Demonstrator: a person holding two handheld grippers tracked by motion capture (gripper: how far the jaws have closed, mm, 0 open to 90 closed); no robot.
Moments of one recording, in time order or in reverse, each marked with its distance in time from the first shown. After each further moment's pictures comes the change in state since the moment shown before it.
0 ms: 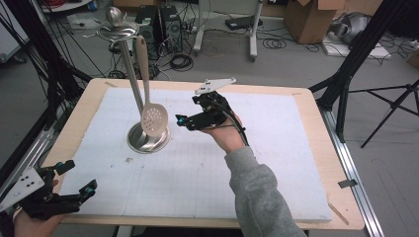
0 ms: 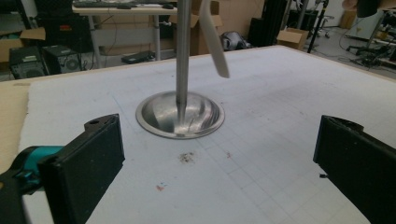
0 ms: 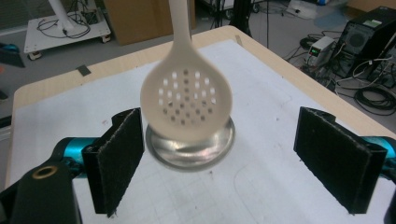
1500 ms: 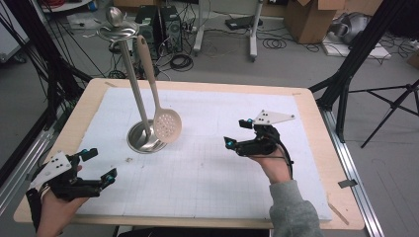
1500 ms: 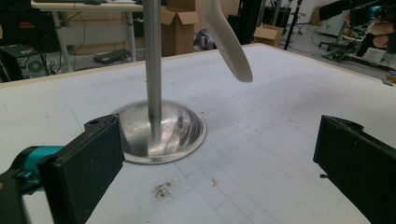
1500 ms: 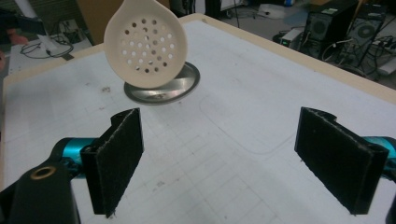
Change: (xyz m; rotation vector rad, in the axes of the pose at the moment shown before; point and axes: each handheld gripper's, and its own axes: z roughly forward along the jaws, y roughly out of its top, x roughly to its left) left arm 0.002 0.004 0.050 -0.002 -0.087 0.004; right arm -0.028 -0.111 -0.089 -0.076 -0.081 0.103
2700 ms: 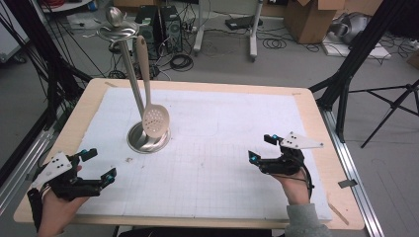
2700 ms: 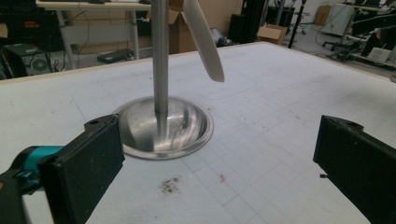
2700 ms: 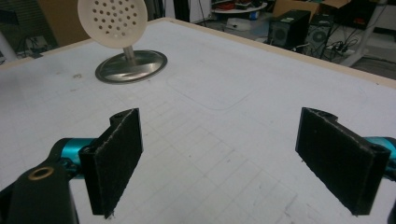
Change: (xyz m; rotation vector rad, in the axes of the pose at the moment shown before) left arm 0.005 -0.007 0.001 0.005 0.013 -0.005; right arm -0.012 -0.066 -0.049 -0.082 -0.119 0.031
